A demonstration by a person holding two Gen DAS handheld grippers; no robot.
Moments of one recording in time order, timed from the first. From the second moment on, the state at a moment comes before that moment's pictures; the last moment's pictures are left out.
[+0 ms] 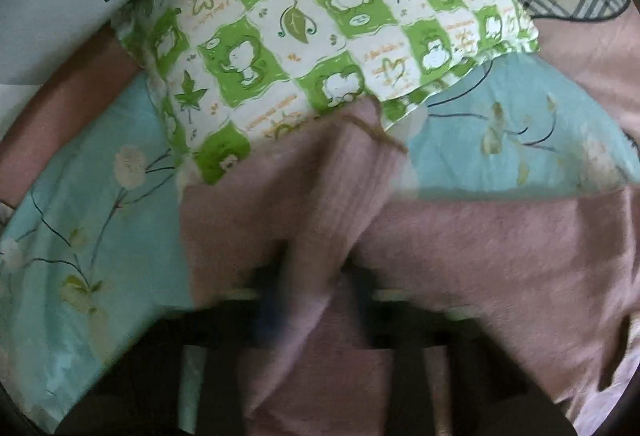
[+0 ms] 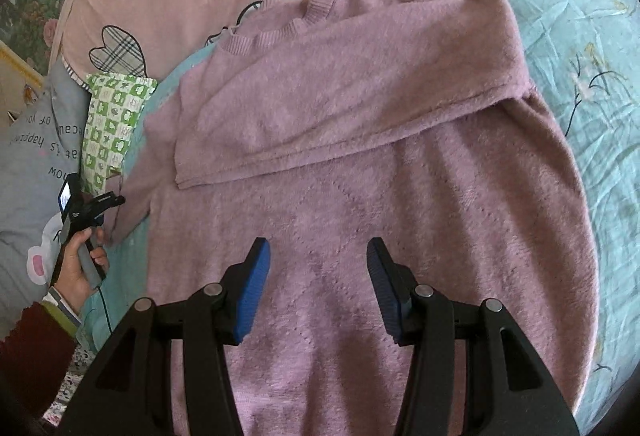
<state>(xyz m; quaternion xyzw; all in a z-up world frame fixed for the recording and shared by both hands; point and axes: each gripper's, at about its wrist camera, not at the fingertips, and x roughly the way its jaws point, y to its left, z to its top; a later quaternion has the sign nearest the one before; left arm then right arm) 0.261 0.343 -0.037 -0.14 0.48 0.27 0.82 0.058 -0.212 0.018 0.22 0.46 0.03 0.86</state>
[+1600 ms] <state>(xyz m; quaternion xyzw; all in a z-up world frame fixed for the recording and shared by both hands) 0.237 -0.027 -0.015 -0.03 0.46 -0.08 0.89 0.130 -0.296 0.031 0.32 0.40 0.01 0.86</state>
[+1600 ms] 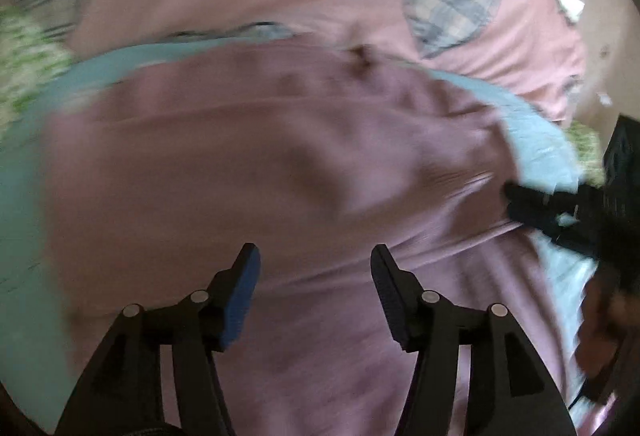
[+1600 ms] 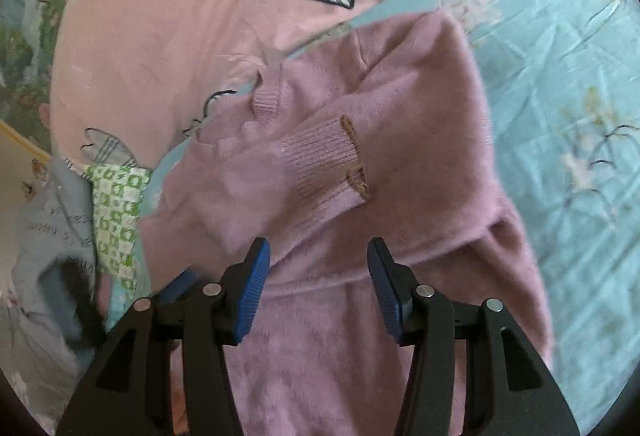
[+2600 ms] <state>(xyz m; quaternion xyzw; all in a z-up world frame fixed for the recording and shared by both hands) 0.253 0.124 -0.056 -0.13 0.48 0.12 0.86 0.120 -0.348 0.015 0.35 0.34 -0.08 0.87</state>
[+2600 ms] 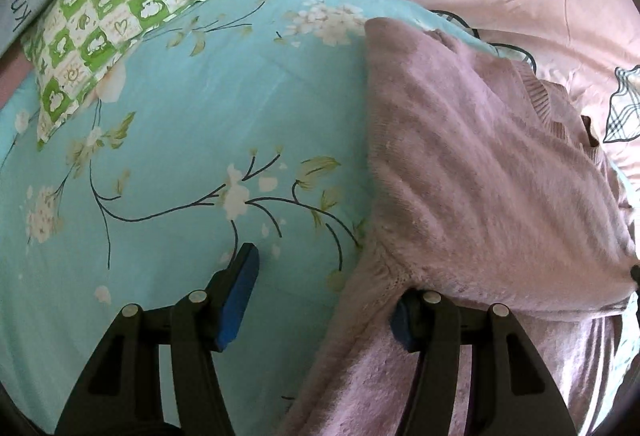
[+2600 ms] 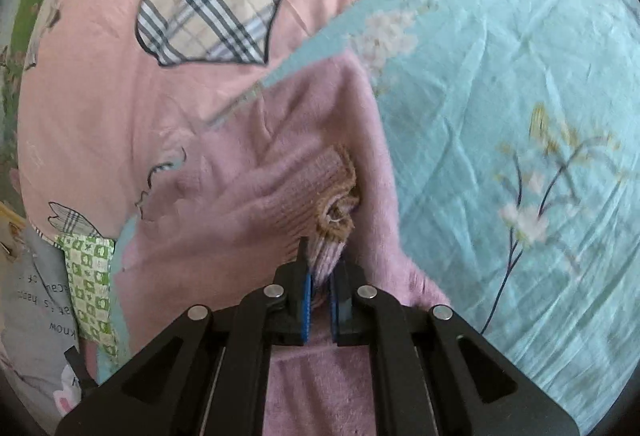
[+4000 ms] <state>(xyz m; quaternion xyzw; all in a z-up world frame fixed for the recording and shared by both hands) -0.013 0.157 -0.051 -0.19 0.58 -0.04 0.79 -0.114 -0.297 0.034 0.29 0.42 -0.09 0.86</state>
